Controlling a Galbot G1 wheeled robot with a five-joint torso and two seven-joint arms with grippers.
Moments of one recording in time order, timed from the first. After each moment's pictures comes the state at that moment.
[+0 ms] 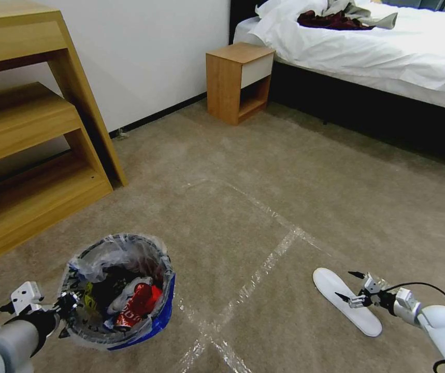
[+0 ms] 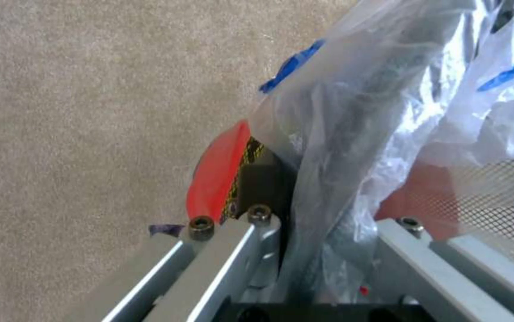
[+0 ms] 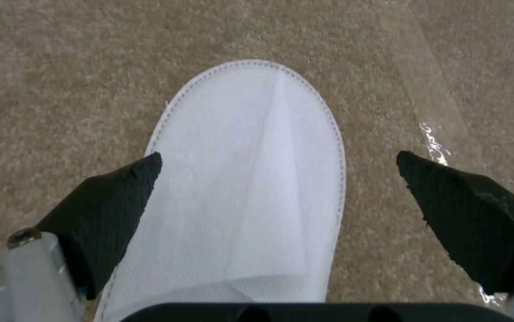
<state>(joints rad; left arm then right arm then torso) 1.74 -1.20 -1.06 -2.50 -1.70 0.74 -0.97 -0.79 0.91 0.28 0.50 0.13 0.59 -0.80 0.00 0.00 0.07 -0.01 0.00</state>
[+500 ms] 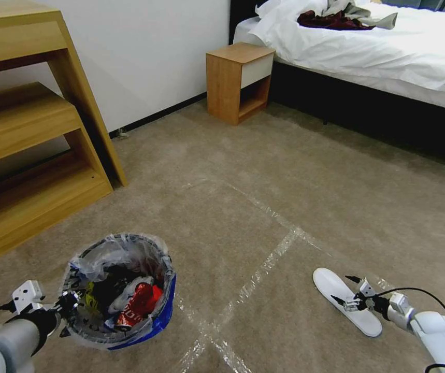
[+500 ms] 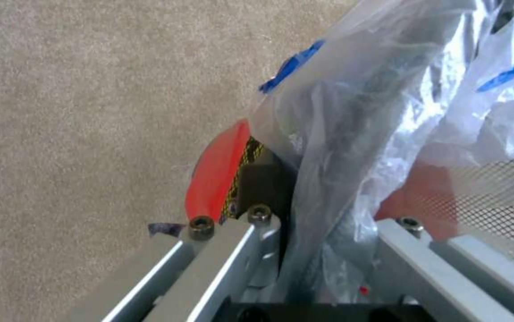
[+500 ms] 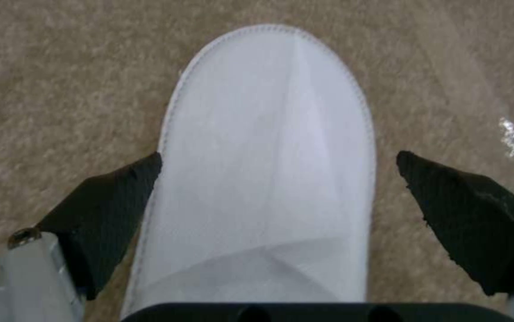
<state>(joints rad) 1.74 -1.19 -1.06 -2.50 -1.70 0.74 -0.97 -0.84 0.94 0.32 0.50 0.12 0.58 -0.76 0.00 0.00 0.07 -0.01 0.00</state>
